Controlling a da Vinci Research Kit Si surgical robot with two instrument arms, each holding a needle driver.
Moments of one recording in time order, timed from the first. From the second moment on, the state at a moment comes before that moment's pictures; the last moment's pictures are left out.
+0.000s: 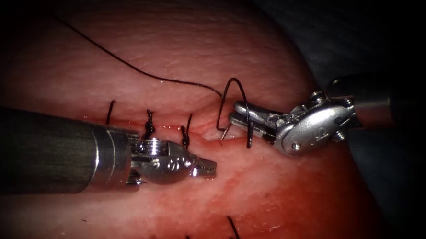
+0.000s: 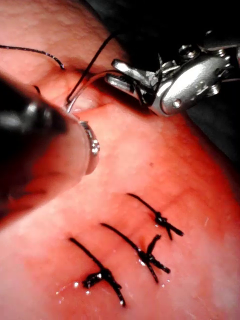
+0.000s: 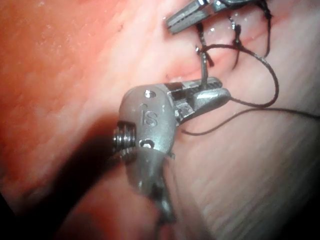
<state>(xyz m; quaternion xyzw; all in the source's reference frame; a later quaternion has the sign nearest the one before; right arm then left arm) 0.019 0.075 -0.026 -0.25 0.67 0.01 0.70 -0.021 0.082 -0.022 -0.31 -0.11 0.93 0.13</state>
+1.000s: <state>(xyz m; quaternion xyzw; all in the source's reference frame) 0.021 0.081 -0.027 -0.07 0.65 0.08 0.75 -0.020 0.078 -0.020 -0.32 -0.10 0.93 0.12</state>
